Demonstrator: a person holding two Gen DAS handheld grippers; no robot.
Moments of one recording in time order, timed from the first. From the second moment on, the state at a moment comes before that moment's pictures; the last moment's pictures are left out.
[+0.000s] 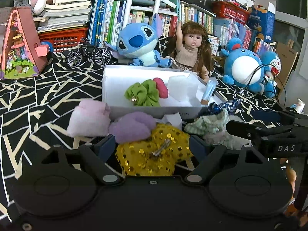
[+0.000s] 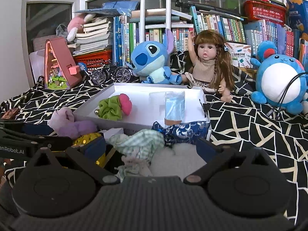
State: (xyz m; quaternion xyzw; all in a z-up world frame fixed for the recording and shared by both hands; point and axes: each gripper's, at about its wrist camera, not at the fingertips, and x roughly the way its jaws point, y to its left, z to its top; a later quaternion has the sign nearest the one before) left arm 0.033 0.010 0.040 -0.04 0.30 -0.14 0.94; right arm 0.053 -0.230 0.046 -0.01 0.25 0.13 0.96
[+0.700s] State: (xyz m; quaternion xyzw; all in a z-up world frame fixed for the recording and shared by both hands) left arm 0.018 0.014 0.018 -0.04 0.31 -0.13 0.94; right arm 0.021 -0.215 0.017 -0.04 0.20 0.13 0.97
